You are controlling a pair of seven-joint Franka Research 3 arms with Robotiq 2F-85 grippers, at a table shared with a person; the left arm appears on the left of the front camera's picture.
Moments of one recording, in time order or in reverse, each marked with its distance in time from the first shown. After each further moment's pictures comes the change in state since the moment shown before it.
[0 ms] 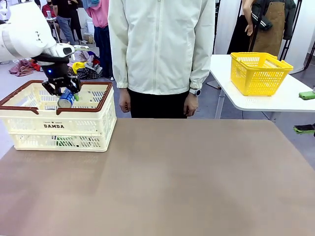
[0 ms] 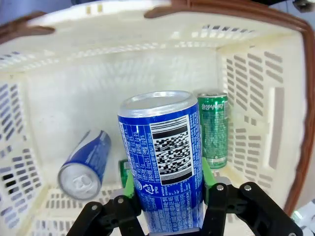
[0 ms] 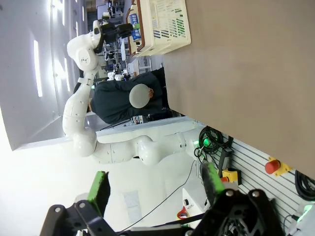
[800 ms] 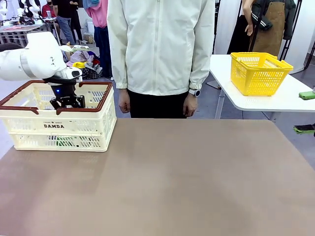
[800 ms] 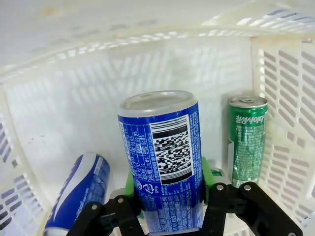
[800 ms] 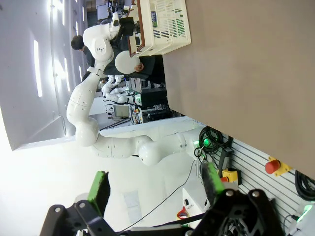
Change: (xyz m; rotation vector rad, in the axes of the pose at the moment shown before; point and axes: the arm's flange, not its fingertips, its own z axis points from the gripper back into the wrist) left arm 0.016 0.011 -0.073 0.053 0.079 -0.058; right arm 0.000 0.000 0.000 0.000 0.000 0.000
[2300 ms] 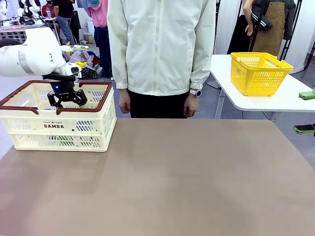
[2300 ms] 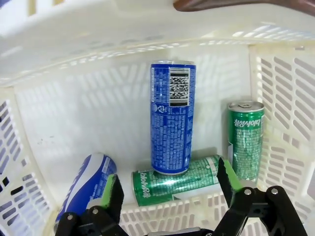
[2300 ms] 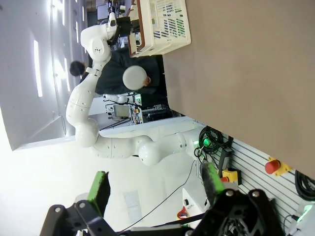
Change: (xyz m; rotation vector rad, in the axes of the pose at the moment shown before) left arm 0.002 0.002 0.014 0.012 -0.028 0.001; right arm 0.000 0.000 0.000 0.000 0.000 0.000
